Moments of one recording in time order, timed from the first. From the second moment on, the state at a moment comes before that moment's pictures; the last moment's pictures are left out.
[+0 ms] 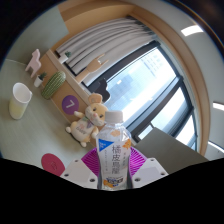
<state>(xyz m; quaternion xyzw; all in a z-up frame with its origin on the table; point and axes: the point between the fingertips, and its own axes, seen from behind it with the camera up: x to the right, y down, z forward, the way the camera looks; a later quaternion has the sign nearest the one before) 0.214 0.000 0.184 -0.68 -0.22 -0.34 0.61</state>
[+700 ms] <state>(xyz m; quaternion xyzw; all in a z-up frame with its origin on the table) -0.028 0.050 0.157 -0.24 -0.65 -0.61 0.39</state>
